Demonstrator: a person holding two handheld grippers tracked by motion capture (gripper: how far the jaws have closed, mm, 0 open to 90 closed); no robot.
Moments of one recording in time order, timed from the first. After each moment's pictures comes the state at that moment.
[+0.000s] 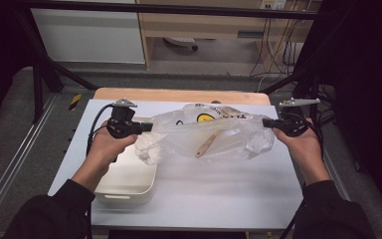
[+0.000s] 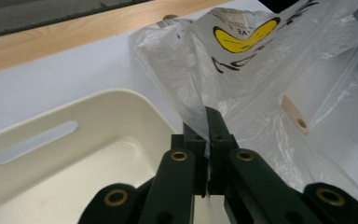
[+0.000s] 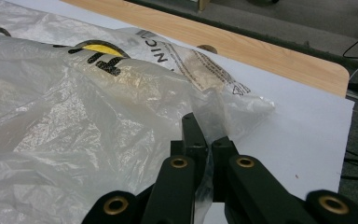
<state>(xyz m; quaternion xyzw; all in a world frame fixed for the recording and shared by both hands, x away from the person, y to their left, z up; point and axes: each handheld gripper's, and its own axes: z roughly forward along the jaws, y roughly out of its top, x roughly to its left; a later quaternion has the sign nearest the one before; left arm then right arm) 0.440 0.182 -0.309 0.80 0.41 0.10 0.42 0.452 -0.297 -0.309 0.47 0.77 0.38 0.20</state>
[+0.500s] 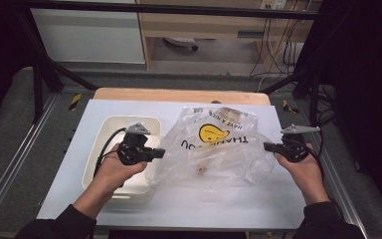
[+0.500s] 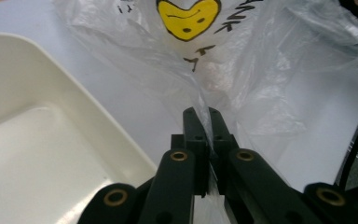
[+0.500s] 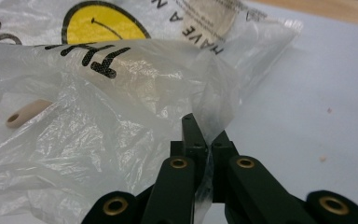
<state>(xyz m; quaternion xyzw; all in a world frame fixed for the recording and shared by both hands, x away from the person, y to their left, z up) 0.387 0.150 -0.334 0.84 0.36 0.05 0.41 0.411 -0.310 -0.370 0.48 0.78 0.37 0.17</state>
